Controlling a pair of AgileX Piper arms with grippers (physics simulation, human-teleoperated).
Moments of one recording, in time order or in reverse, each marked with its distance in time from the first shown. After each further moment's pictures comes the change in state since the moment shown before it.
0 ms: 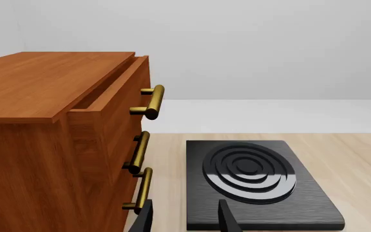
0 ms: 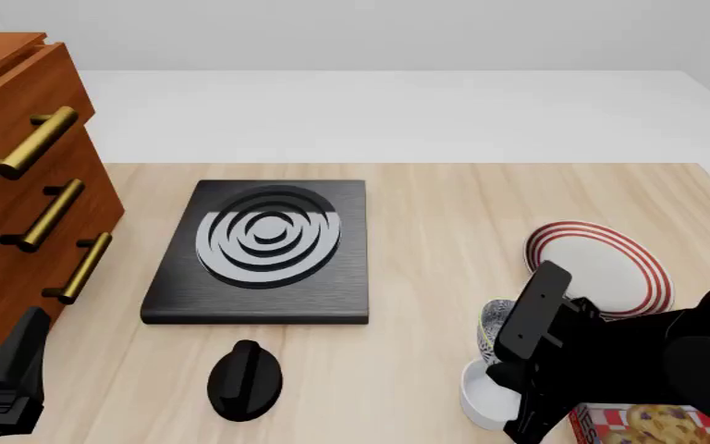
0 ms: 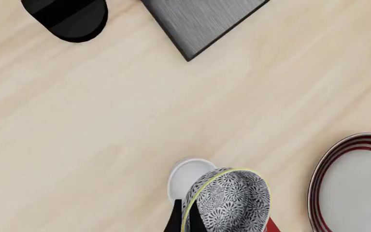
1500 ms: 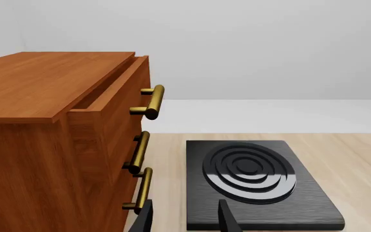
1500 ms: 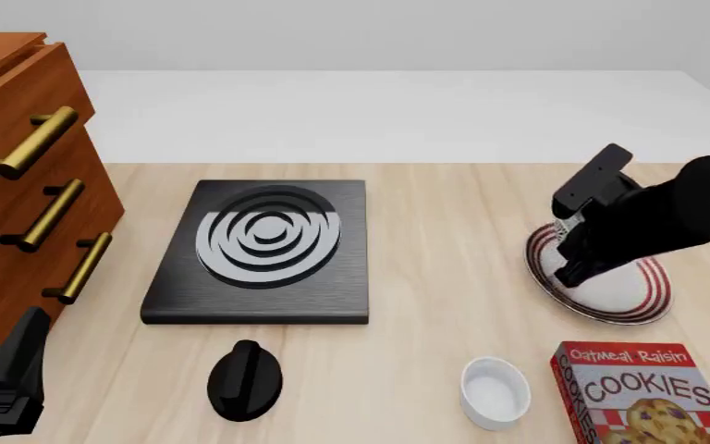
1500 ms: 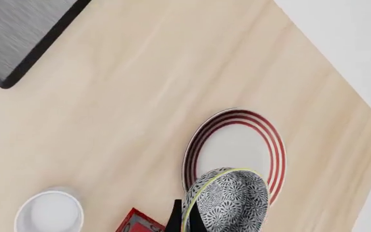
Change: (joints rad) left arm 0.000 0.000 0.000 0.000 0.000; right arm -0.533 0.282 -0.331 -0.002 -0.309
